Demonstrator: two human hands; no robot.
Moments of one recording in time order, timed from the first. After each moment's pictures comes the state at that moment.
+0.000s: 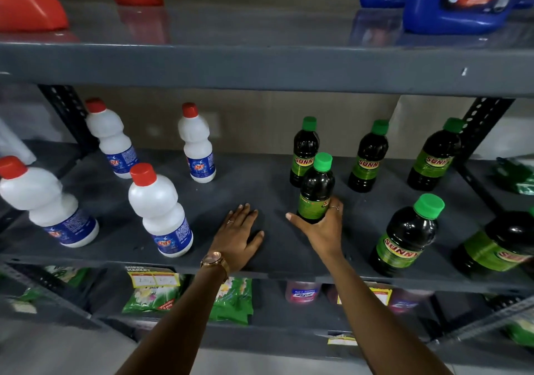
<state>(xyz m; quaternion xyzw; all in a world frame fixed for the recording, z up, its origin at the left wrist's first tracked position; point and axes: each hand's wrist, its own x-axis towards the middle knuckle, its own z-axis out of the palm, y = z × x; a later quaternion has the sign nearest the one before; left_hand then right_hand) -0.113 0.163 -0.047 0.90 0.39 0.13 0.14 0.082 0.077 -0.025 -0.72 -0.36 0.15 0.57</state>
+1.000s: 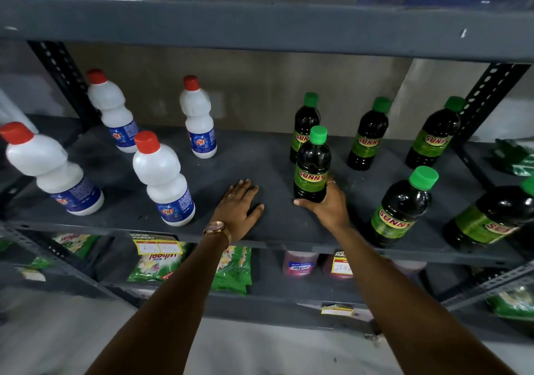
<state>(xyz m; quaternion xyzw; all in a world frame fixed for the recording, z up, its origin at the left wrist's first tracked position) -0.114 0.159 -0.043 0.90 0.39 0.13 0.14 0.099 0.061 -0.020 -0.73 -0.44 0.17 0.49</state>
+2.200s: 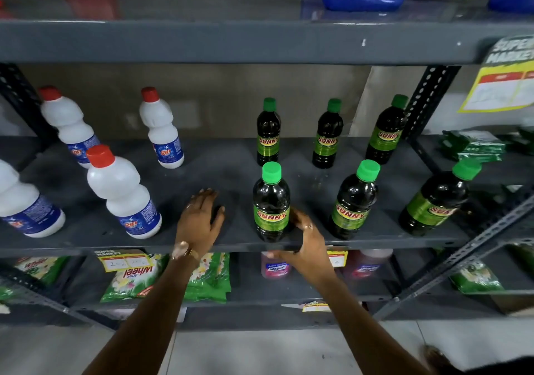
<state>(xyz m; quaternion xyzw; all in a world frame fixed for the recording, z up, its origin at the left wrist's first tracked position) -0.116 0.129 -0.031 0.85 0.44 0.26 0.12 0.070 -0.044 -0.021 -0.72 -0.45 0.27 0.45</state>
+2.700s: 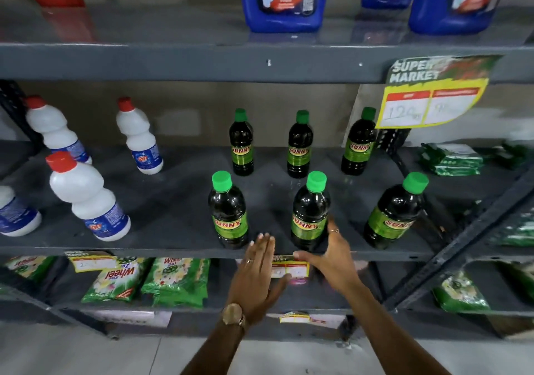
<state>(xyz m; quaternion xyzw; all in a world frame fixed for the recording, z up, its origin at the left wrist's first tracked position) 0.004 -0.038 -0.063 0.91 0.33 0.20 0.12 0.183 -0.101 -0.011 -0.73 -0.46 0.22 0.46</state>
